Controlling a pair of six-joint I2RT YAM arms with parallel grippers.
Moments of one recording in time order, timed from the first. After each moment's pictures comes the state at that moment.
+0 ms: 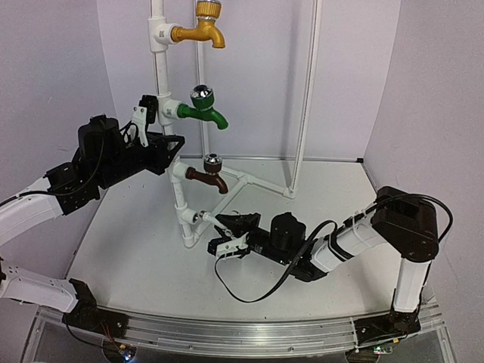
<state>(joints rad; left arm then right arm) -0.79 1.09 1.06 -0.08 -0.12 -0.15 1.10 1.94 0.85 1.08 0.07 -1.20</state>
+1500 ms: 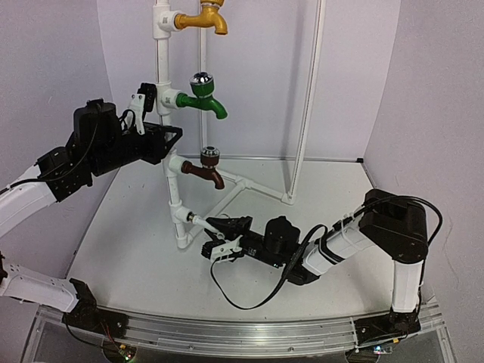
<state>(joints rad) -0.79 1.11 1.21 -0.26 -0.11 -0.18 1.12 2.01 0.90 1.17 0.02 -1.13</state>
